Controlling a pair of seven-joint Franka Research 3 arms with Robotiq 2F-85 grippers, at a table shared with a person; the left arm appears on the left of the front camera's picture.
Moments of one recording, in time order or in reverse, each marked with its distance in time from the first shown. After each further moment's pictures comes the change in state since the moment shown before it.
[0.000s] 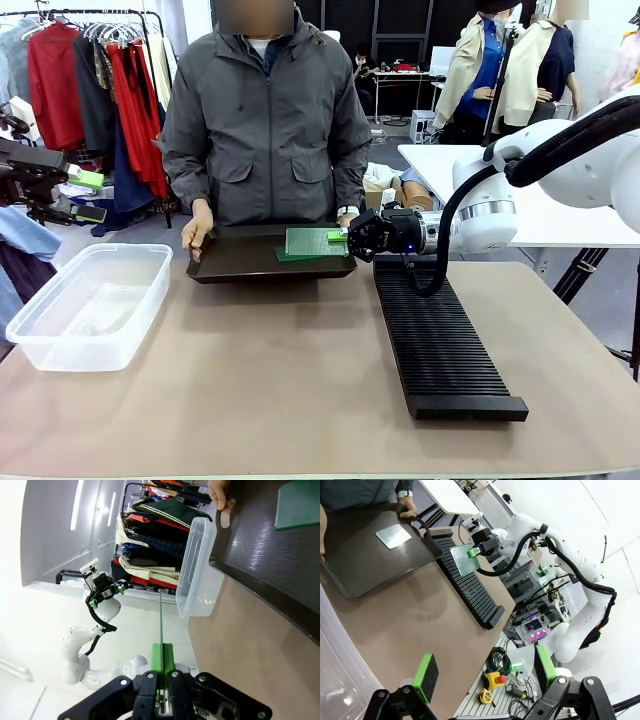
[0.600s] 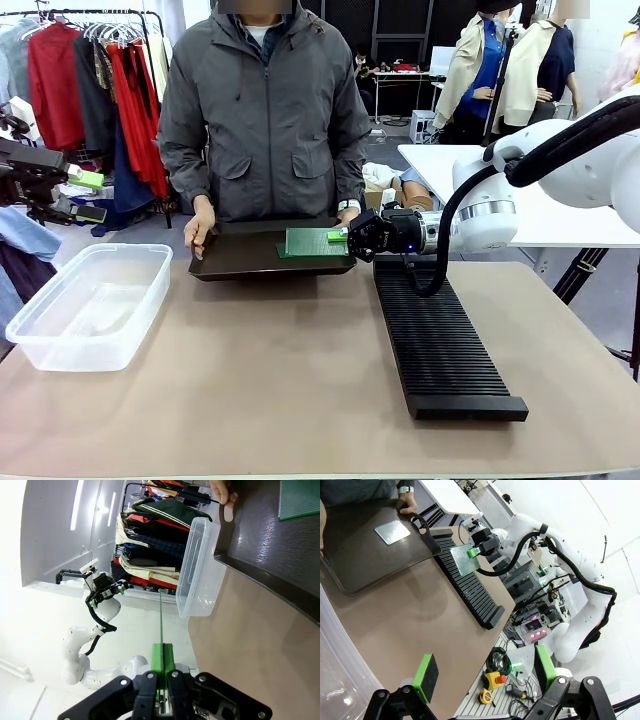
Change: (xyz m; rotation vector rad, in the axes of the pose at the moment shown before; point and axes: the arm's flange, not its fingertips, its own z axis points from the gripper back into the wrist) left arm 0.000 0.000 0.000 0.000 0.000 0.000; right arm 0.000 0.000 0.000 0.000 0.000 0.000
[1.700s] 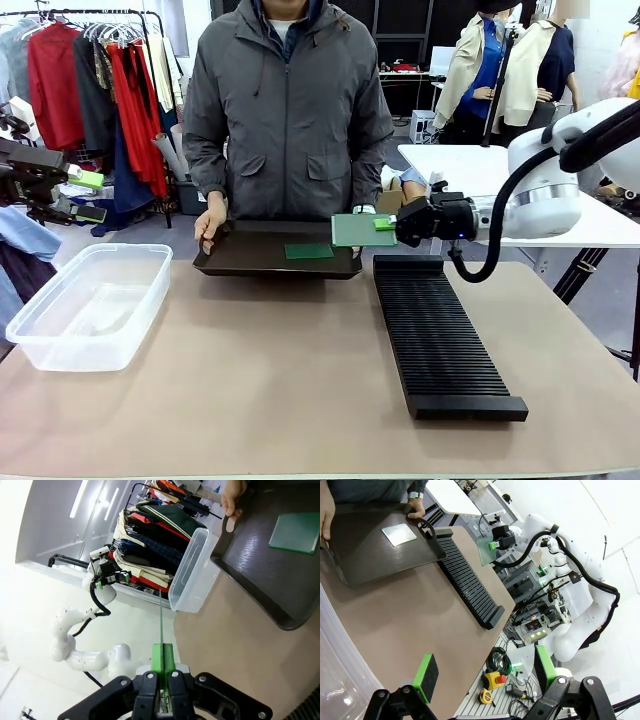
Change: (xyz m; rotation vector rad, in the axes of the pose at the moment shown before) left arm 0.000 0.000 0.000 0.000 0.000 0.000; right arm -0.014 0.039 0.094 -0.050 -0.018 0.202
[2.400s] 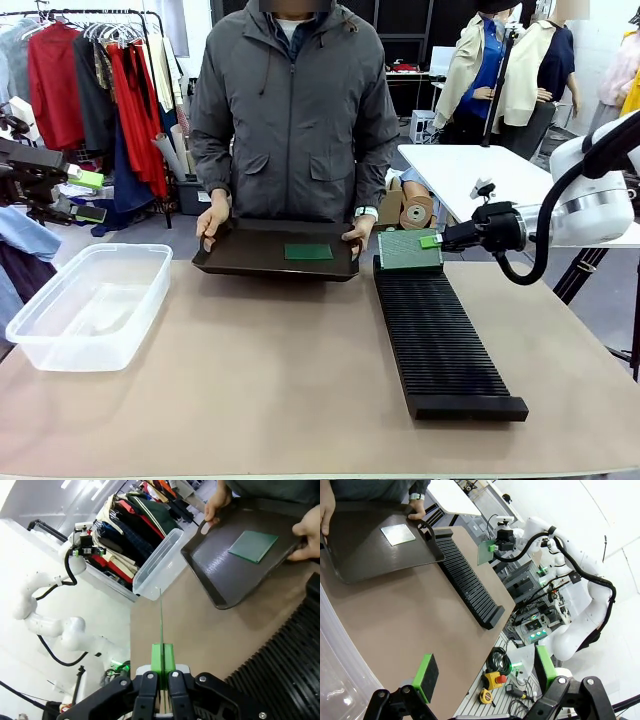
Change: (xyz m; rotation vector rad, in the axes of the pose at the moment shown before) left arm 0.000 0.000 0.000 0.000 0.000 0.000; right arm -0.016 -0.024 0.091 -0.121 0.013 0.303
